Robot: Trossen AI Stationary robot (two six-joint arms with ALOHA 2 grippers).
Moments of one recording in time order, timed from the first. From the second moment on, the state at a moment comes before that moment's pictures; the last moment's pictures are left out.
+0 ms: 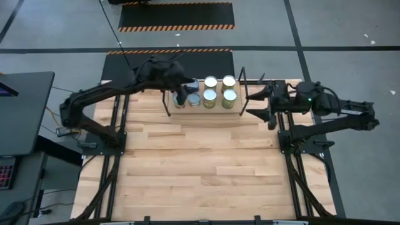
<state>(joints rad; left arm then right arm) 0.39 1.46 1.52 -0.51 0.11 -0.12 -0.05 0.75 0.98 -0.35 0.05 0.08</state>
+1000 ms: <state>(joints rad) 0.24 0.57 0.50 -0.07 -0.01 -0.08 0.02 0.38 0.61 -0.34 0.20 -0.01</state>
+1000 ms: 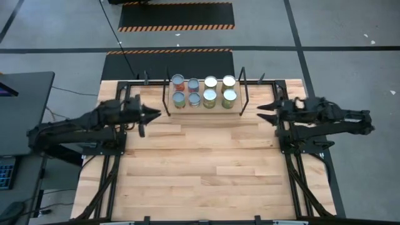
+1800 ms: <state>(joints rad) 0.19 0.01 0.01 0.13 0.06 -0.07 0.02 0.01 0.02 0.09 0.13 0.06</state>
